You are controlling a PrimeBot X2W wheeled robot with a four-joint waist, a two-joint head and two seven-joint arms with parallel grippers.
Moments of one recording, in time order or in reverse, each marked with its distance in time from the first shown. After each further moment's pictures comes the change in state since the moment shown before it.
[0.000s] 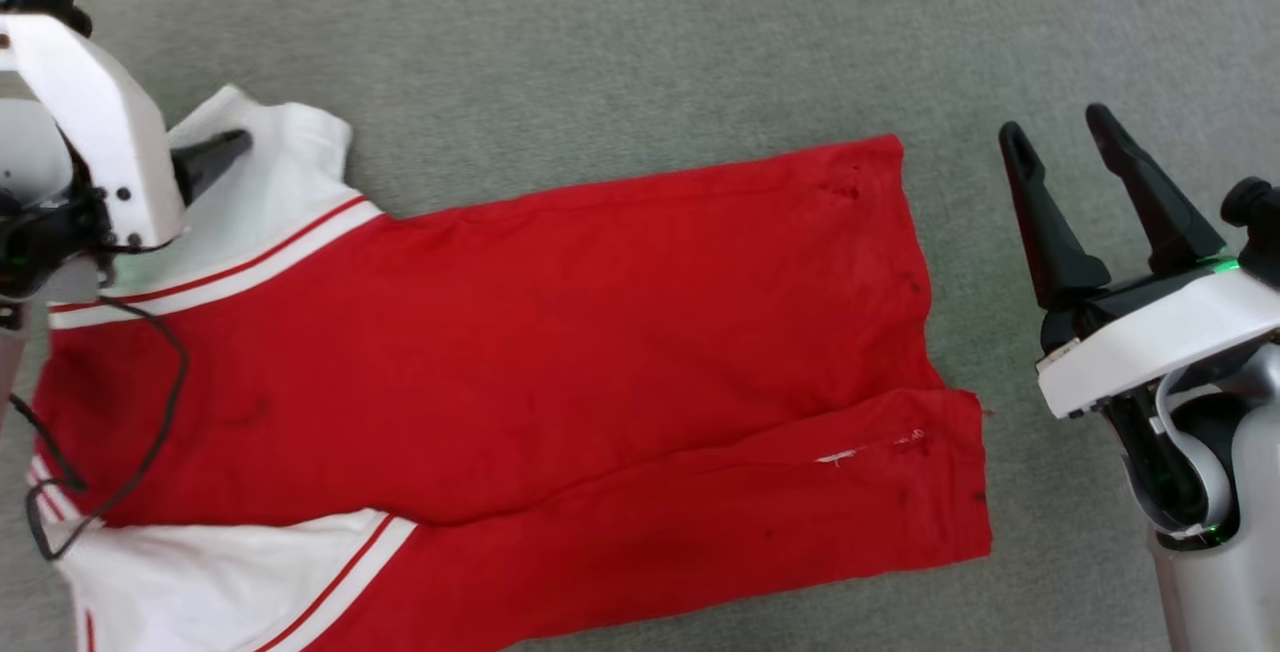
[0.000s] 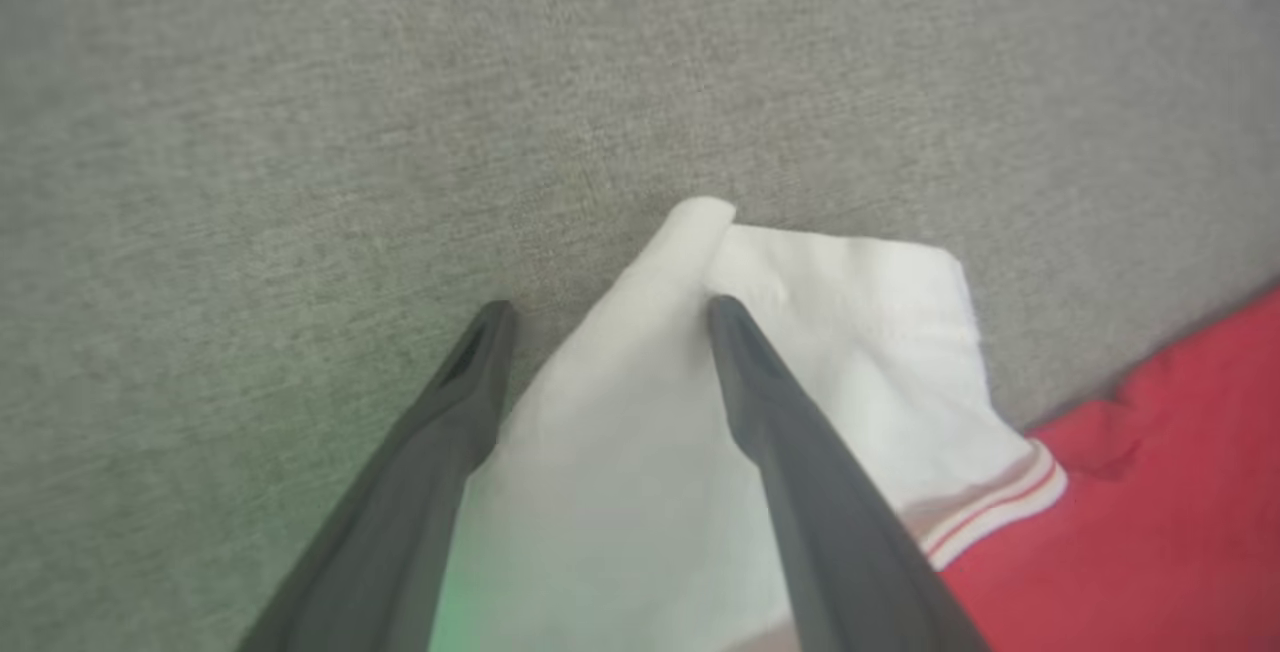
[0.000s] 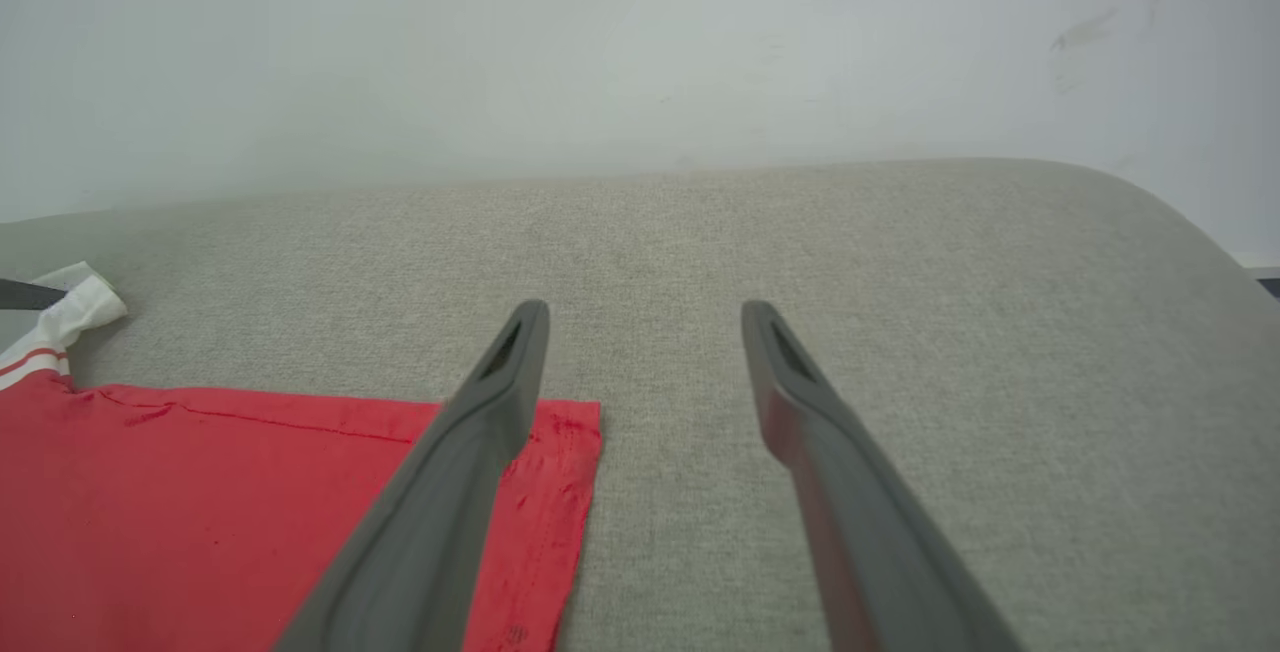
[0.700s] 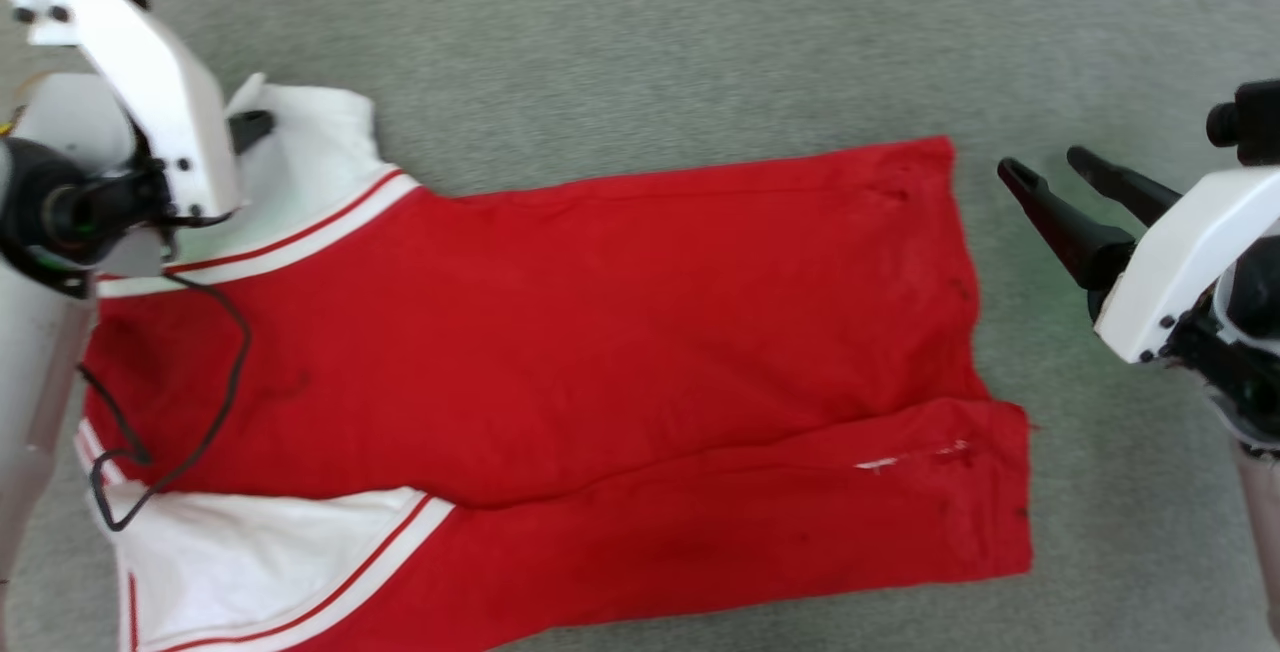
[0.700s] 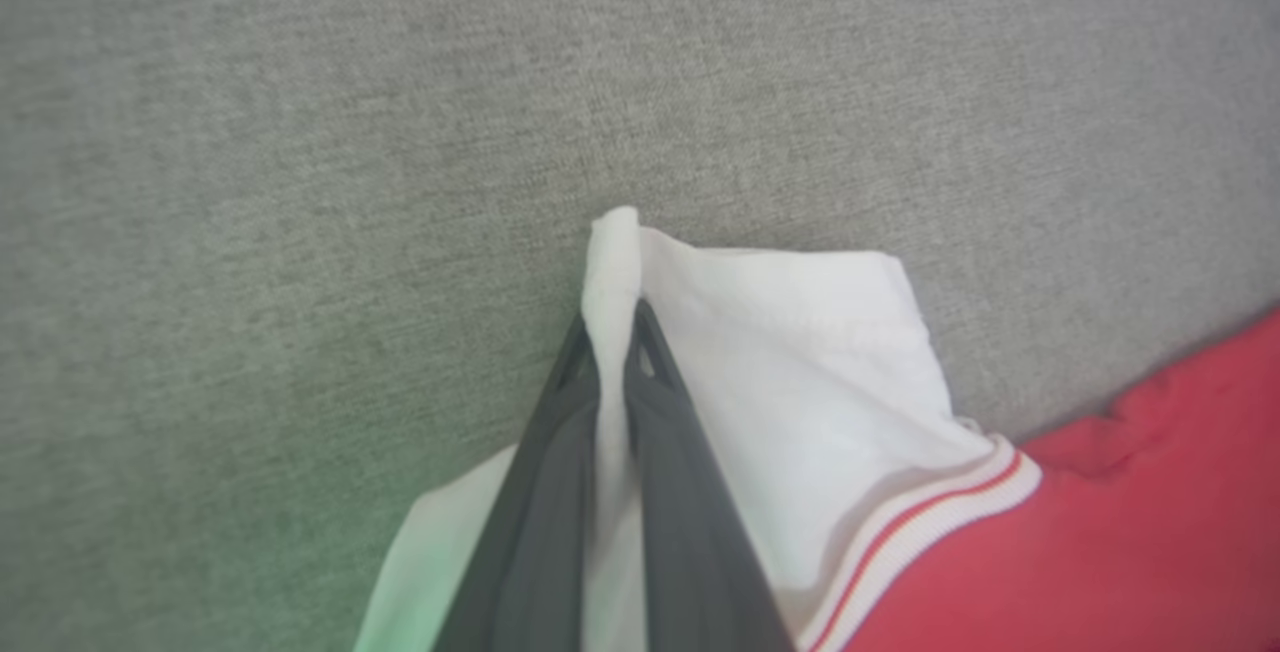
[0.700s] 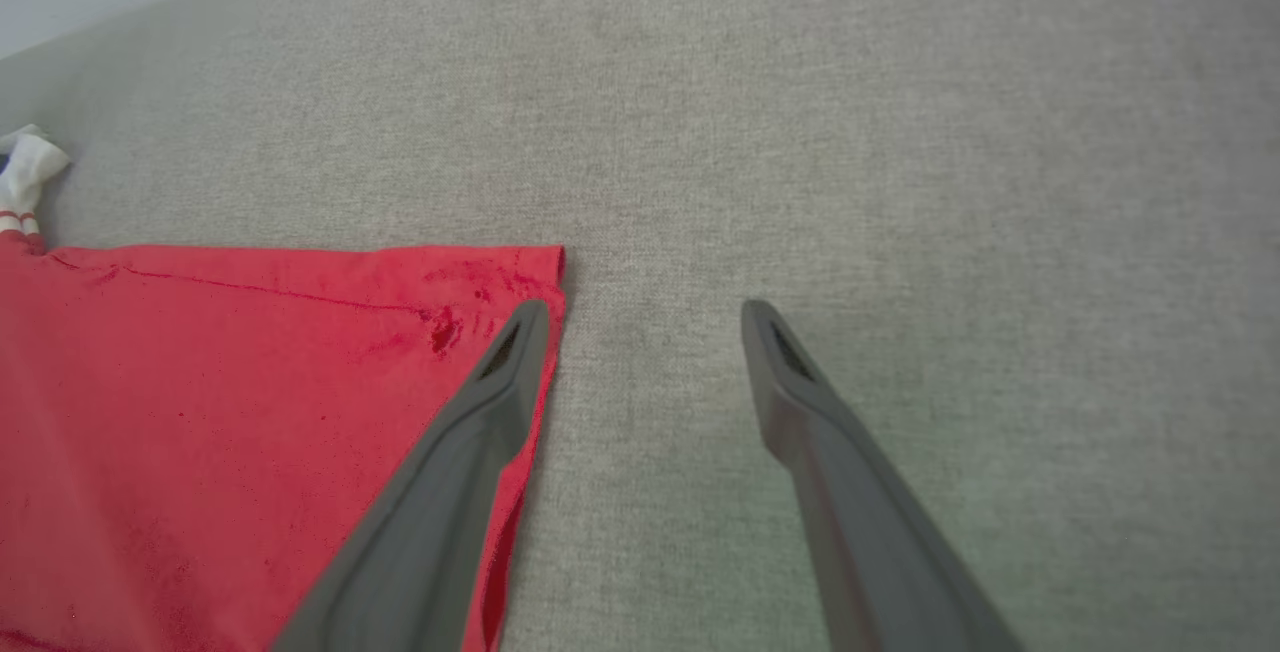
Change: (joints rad) left arm -0.058 -0.068 -0.033 0.060 -0.004 0.029 0.035; right arm -0.152 -0.146 0.033 0.164 0.274 0.000 0.416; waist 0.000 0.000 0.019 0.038
